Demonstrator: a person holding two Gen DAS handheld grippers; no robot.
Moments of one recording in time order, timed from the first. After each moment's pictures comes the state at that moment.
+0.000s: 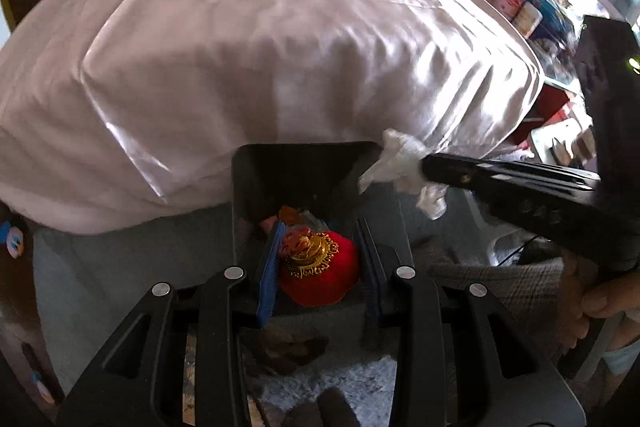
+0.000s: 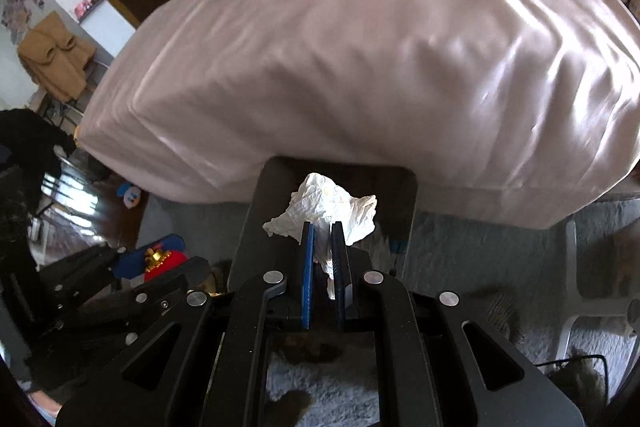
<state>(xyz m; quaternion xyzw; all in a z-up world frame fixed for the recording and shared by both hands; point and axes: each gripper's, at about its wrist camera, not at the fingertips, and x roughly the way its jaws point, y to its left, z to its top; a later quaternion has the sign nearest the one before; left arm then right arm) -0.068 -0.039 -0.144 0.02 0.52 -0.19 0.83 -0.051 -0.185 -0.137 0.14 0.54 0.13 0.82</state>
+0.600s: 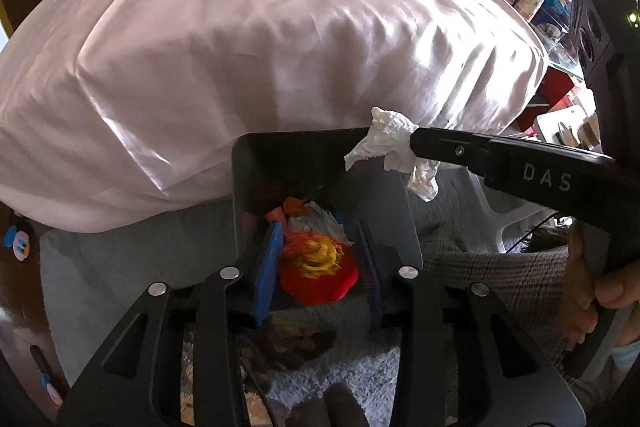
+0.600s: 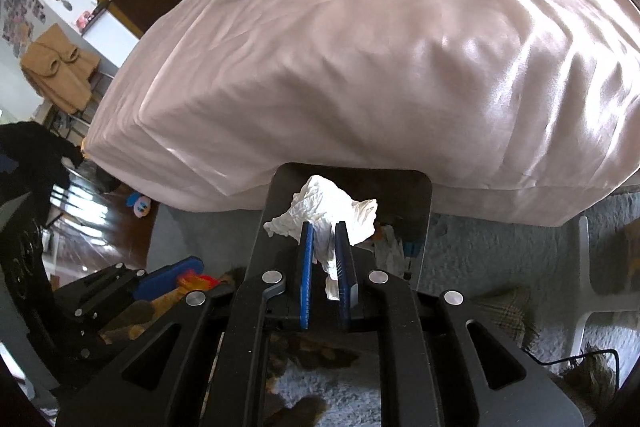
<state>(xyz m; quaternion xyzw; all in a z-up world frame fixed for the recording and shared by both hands) -0.069 -0.041 -0.153 0.03 0.54 -0.19 0.82 -0.047 -0.187 -0.135 0.17 0.54 0.13 0.82</state>
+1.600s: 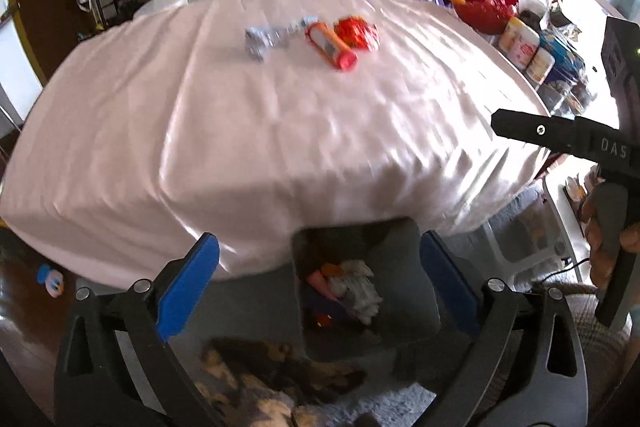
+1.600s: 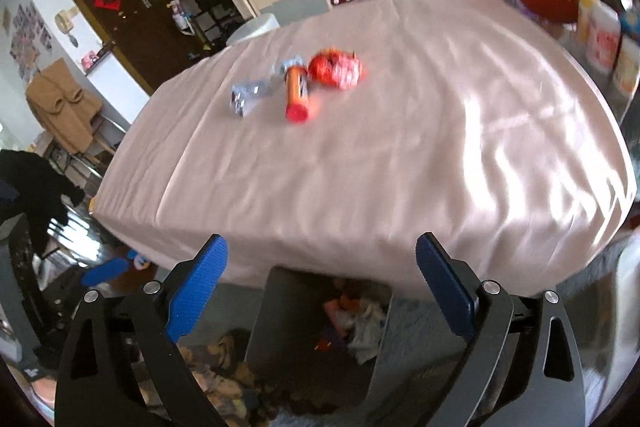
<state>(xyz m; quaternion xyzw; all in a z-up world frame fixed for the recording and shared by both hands) -0.012 -0.008 -0.058 0.04 0.47 -0.16 0.87 0.006 -0.236 -0.041 0.16 0.46 0.11 0.87</state>
